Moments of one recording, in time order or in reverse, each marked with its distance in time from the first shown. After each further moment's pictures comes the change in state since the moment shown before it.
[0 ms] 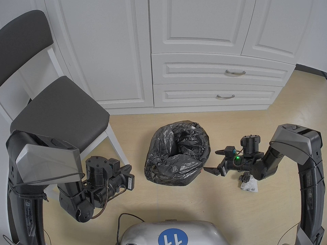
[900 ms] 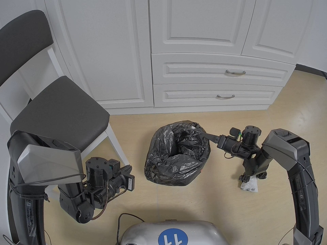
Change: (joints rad) left arm -0.003 0.009 0.009 -0.023 0.000 0.002; right arm -0.040 0.182 -0.304 -0.347 0.139 1.115
